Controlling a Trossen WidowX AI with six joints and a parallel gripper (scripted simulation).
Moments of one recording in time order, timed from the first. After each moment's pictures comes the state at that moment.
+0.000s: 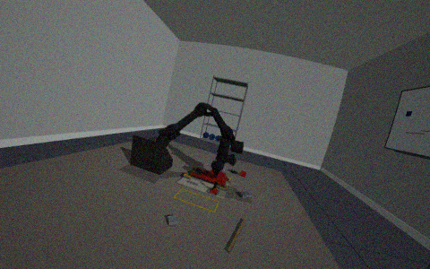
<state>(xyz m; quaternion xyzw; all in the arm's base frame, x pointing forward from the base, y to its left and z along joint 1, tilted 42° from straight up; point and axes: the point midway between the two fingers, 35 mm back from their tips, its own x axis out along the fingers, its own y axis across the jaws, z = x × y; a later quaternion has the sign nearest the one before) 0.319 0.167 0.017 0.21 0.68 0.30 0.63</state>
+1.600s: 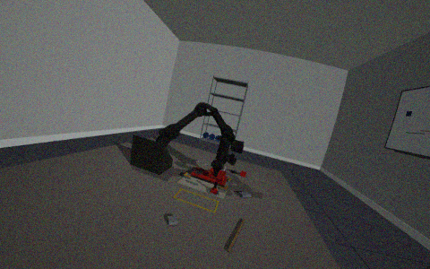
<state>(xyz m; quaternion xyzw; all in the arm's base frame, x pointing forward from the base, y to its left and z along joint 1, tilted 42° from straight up) 0.318 0.165 0.020 0.21 0.69 0.30 0.63</state>
